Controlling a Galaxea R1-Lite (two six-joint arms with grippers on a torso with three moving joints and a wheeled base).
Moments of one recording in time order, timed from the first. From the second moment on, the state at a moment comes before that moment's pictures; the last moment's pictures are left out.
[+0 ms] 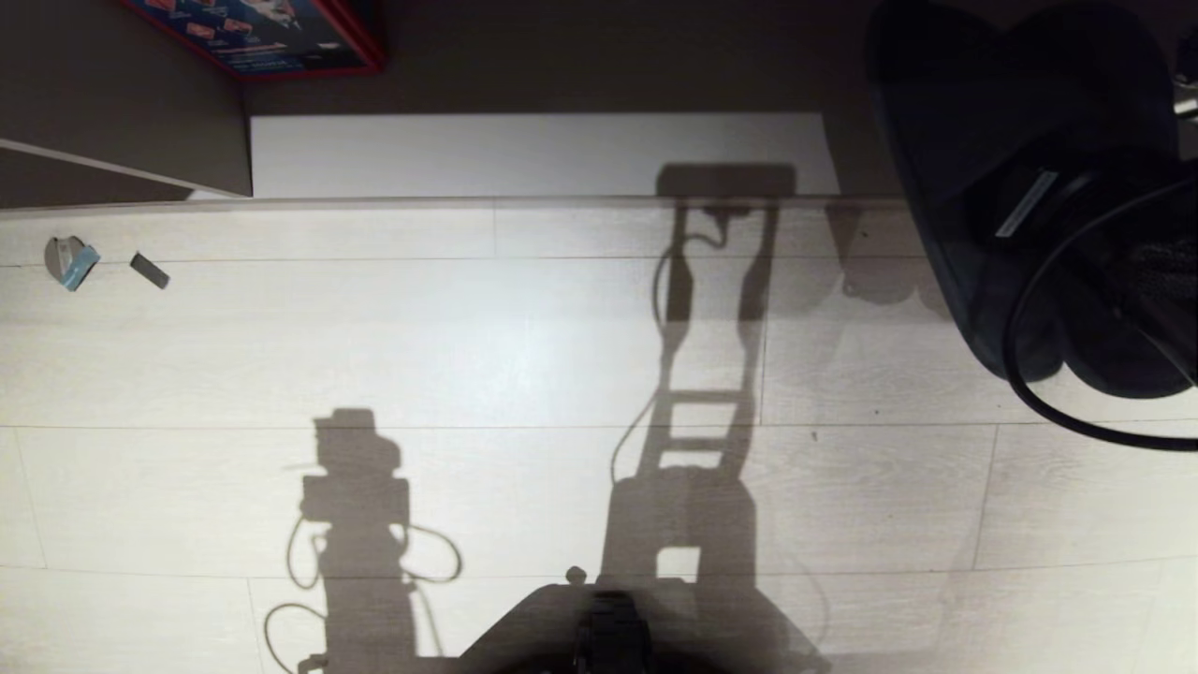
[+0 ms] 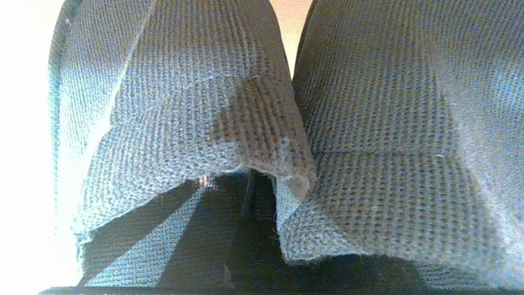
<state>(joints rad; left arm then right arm) 0.00 0.00 0.00 0.00 0.00 -0.01 0.31 1.40 -0.84 -0.89 -0.26 -0.03</state>
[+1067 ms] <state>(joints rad) 0.00 0.00 0.00 0.00 0.00 -0.01 0.08 0.45 -0.35 -0.35 -0.05 -0.03</state>
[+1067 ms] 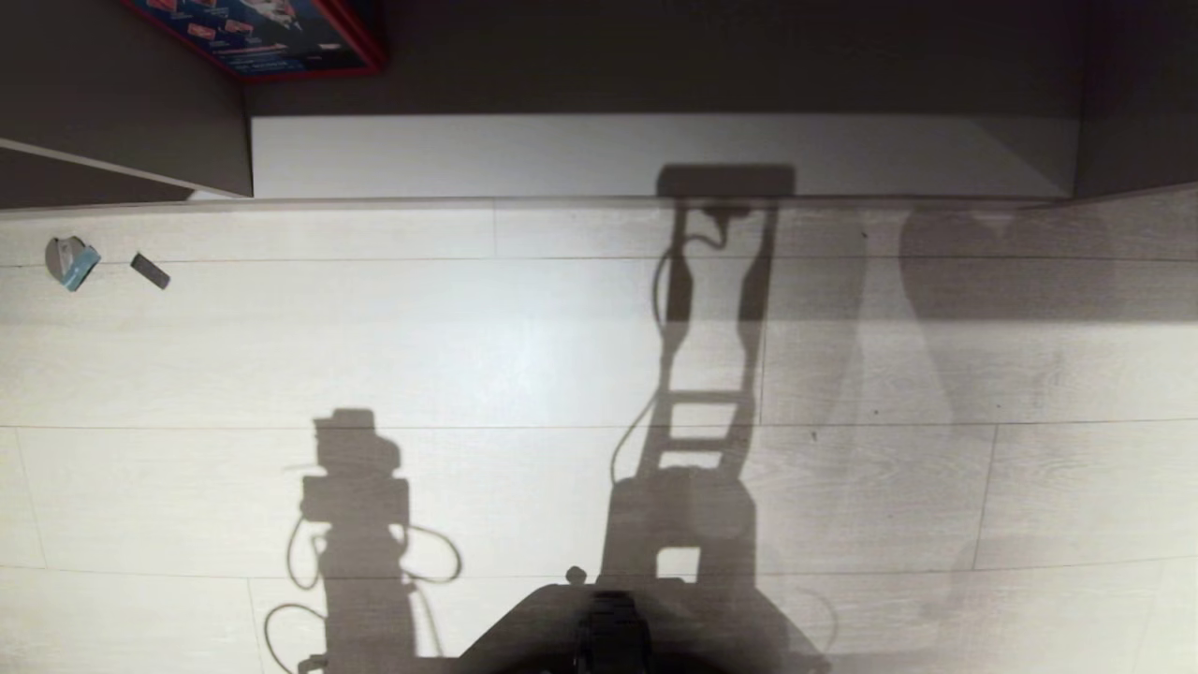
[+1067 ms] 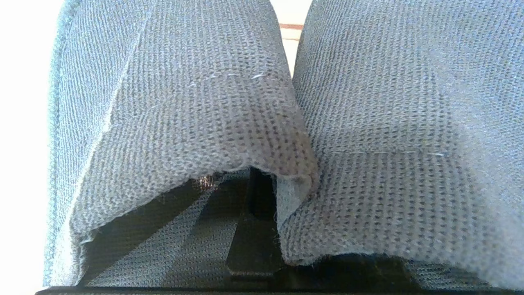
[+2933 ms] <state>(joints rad) 0.00 0.00 0.00 0.00 0.00 0.00 0.00 0.00 0.00 0.00 0.01 -0.08</state>
